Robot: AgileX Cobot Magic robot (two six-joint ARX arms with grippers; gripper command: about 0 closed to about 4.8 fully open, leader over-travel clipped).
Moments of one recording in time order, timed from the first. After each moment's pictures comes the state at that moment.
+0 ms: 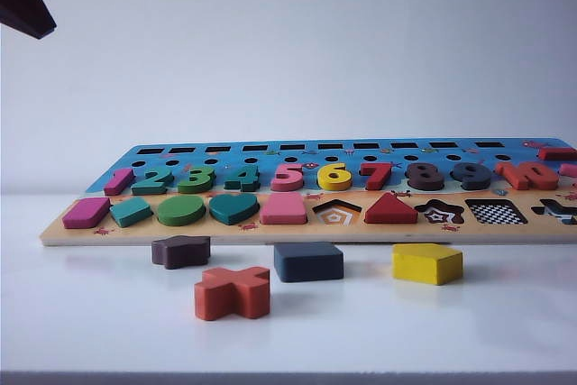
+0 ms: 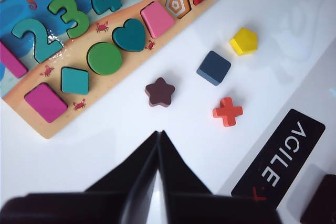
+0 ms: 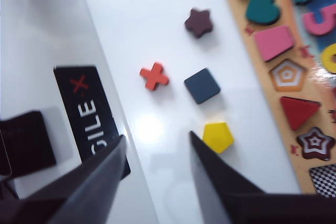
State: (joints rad) left arm -0.57 0.79 0.84 -0.89 0.34 0.06; right arm 0.94 1.18 1.20 -1.08 -0.20 -0.21
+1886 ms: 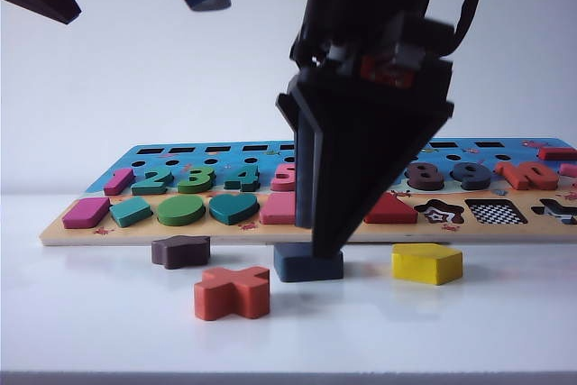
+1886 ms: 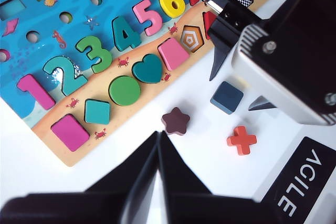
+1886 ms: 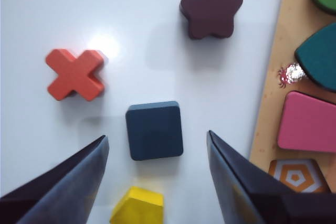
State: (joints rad) left arm -0.53 0.79 0.84 -0.80 0.34 0.08; right arm 0.93 1.64 1.20 -0.90 -0.10 -0.73
